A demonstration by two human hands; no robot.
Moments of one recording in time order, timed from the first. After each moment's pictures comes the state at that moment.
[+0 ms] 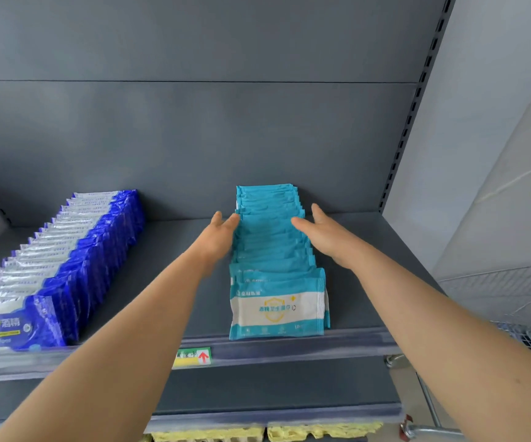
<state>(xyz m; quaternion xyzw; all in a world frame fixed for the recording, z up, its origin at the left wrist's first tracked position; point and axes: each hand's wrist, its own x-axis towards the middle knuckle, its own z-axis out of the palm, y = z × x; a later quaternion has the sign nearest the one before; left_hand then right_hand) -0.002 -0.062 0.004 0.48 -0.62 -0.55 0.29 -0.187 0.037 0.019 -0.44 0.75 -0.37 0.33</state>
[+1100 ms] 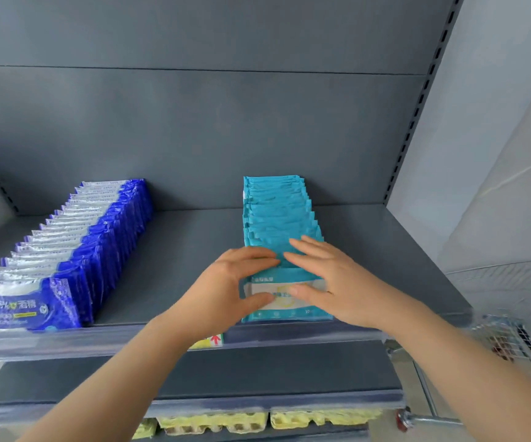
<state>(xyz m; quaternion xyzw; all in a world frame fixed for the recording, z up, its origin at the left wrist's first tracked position) 0.063 0.024 -0.014 0.22 -0.92 -0.21 0.25 -0.135 0.129 0.013 -0.73 0.67 -0.15 0.08</state>
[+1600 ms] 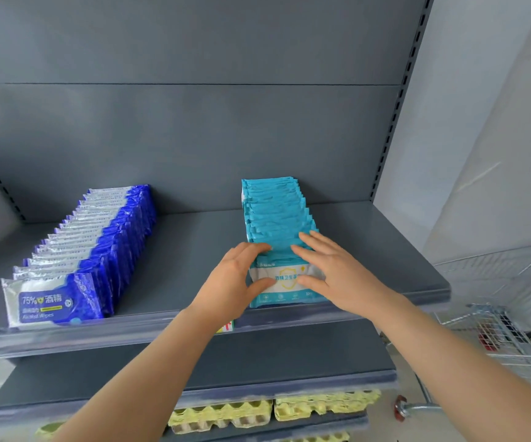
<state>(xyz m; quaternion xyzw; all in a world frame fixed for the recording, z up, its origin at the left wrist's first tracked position) 0.063 0.032 -0.026 0.27 -0.90 -0.21 0.26 -0.128 0.138 -0.007 -0.68 0.71 -0.14 0.03</state>
